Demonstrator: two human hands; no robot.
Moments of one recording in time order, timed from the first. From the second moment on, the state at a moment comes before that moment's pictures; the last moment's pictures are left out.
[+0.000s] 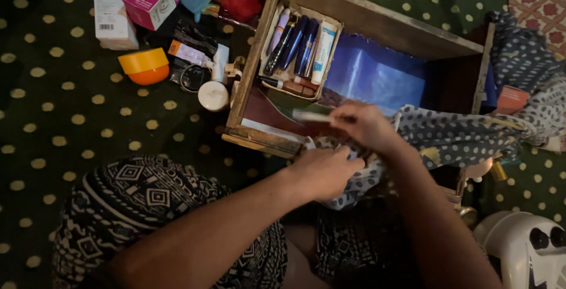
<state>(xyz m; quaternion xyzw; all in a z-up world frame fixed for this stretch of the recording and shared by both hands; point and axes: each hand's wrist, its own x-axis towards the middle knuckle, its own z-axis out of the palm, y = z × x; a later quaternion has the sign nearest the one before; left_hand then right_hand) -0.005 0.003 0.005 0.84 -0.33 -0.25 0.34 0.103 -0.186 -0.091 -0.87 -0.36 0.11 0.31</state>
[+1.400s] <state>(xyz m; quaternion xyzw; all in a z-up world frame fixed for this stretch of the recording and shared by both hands) -0.007 -0.012 -0.020 0.88 -0.21 -0.19 0.38 0.146 -0.073 -0.108 -0.93 -0.34 0.04 0.15</state>
